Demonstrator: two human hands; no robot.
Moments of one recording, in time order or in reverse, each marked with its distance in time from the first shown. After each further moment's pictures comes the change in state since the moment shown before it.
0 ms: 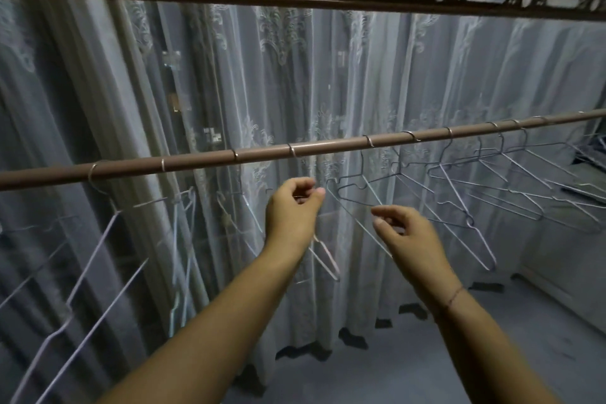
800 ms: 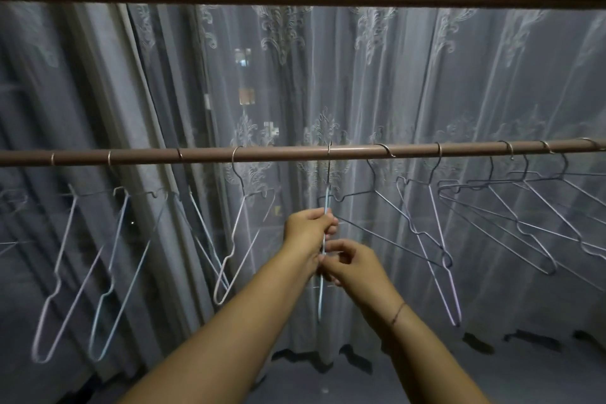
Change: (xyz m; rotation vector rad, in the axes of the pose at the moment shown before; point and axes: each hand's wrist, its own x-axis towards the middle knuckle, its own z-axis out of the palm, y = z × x) left_hand 0.033 -0.031 0.155 -0.309 0.119 -0.452; right_hand 0.079 0.083 -0.016 0.334 -0.463 0.154
